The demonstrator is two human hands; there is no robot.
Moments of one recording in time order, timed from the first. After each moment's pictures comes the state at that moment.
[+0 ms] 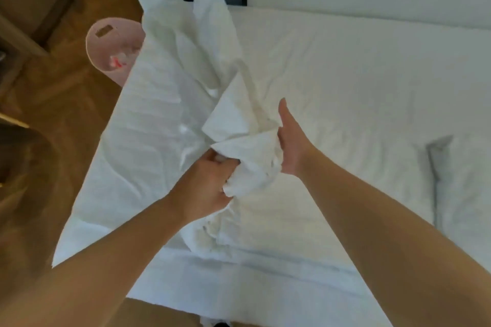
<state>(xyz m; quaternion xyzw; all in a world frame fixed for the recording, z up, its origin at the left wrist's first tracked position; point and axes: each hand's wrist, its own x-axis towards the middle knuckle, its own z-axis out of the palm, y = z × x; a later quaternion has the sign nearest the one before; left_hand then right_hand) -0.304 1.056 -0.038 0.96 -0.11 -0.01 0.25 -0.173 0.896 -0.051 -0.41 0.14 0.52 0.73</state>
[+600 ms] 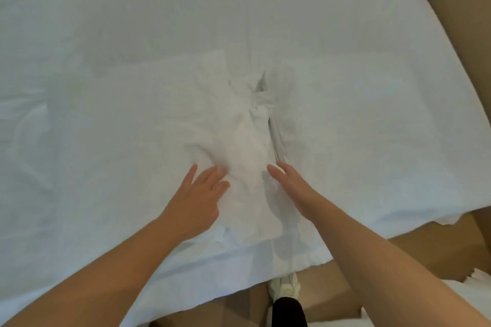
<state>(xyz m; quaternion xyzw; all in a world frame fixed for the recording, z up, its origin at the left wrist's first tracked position) -0.271 0.702 -0.158 0.93 -0.32 -0.16 0.03 -0.256 0.456 -0.151 -0.70 0.31 0.35 0.54</state>
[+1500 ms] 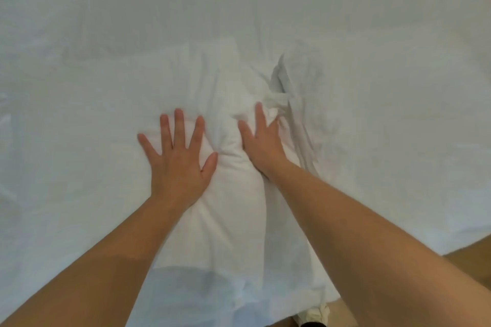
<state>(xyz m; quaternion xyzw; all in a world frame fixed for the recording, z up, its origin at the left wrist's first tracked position) -0.179 0.723 -0.238 0.99 -0.07 -0.08 -0.01 -0.146 0.539 -0.243 -0.86 0.17 0.23 0.41</state>
